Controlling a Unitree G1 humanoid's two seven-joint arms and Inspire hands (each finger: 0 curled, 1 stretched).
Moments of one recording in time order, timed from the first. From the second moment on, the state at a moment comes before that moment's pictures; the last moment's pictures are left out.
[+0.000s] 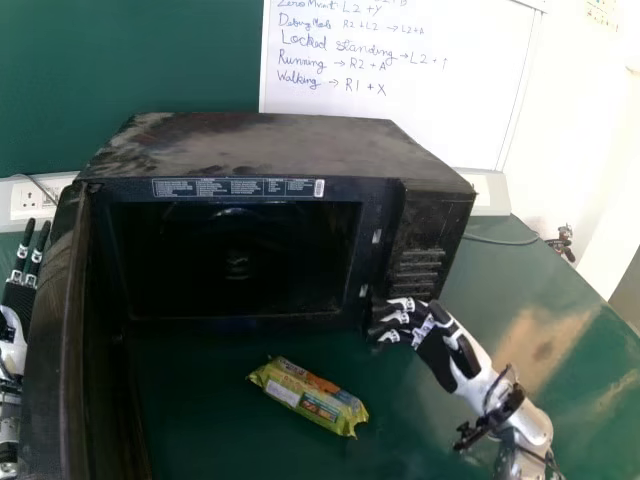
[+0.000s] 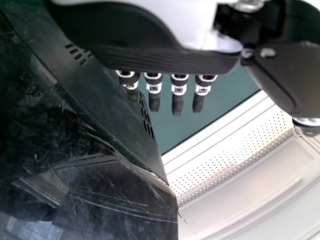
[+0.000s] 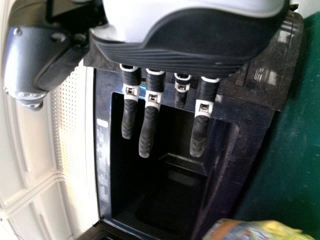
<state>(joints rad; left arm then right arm) -0.48 0.38 0.80 1.01 -0.88 -0.07 -1.21 -0.40 -0.43 -0.25 0.62 0.34 -0.45 1.04</state>
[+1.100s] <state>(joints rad) -0.48 0.37 0.80 1.01 -0.88 -0.07 -1.21 -0.23 -0.54 -0.14 0.18 0.14 -0.44 0.77</state>
